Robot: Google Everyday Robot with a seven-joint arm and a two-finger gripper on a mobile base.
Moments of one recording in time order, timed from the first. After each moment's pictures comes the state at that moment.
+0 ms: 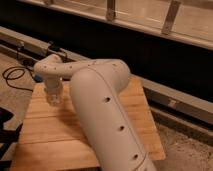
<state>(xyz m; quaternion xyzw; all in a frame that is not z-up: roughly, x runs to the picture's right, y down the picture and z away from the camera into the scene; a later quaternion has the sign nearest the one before) -0.281 0.060 0.827 -0.29 0.18 0.66 0.66</state>
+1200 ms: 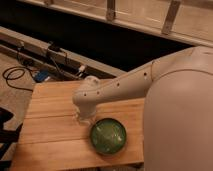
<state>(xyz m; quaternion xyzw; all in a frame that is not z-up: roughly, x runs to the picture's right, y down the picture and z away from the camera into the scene) -0.096 0.166 0.742 -0.24 0.17 0.73 0.61</state>
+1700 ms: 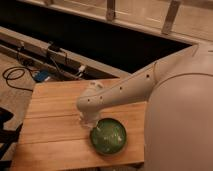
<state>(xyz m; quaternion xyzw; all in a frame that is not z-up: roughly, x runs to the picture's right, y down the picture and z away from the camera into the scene) -0.086 0.177 0.737 -0.24 0.18 0.74 0.61</state>
